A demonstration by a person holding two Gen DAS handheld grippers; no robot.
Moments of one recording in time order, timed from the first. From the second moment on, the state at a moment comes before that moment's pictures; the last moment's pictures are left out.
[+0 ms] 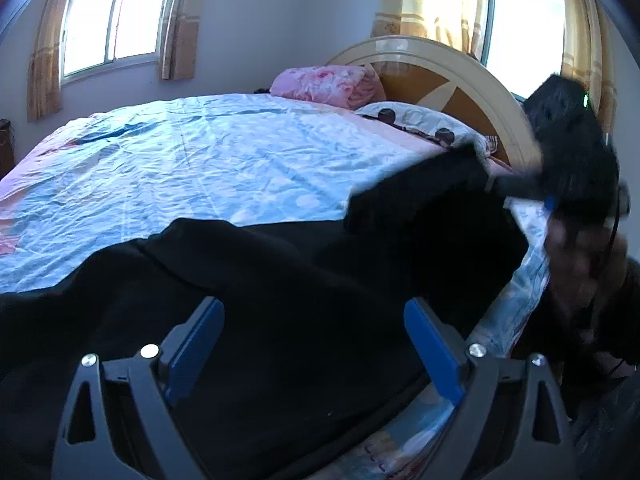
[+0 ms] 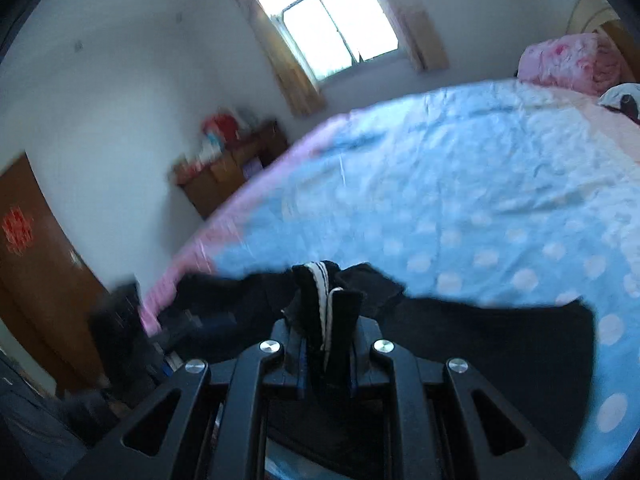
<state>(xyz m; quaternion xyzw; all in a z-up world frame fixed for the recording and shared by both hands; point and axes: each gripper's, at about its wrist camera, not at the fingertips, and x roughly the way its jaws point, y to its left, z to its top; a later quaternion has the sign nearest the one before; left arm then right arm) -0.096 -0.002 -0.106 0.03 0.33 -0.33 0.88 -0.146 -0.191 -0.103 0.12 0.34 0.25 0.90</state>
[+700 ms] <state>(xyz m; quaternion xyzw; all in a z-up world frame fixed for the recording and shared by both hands) -0.087 -0.010 -0.137 -0.09 0.44 -0.41 0.79 -0.155 -0.160 -0.143 0.01 0.43 0.28 0.86</state>
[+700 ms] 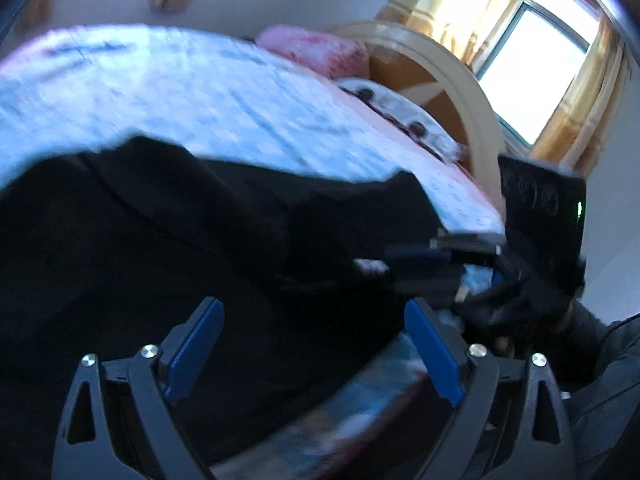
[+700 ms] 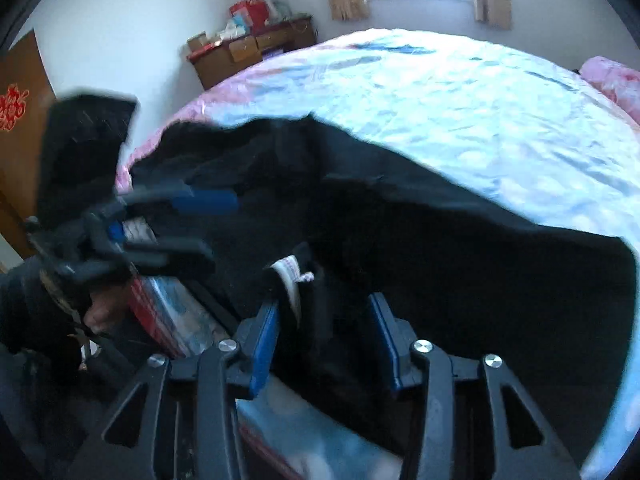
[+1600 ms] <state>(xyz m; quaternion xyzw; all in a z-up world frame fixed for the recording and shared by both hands) -0.056 -0.071 -0.123 -0.04 0.37 -0.37 0.85 -0.155 -0.236 -0.133 0.08 0.37 0.22 0.90</state>
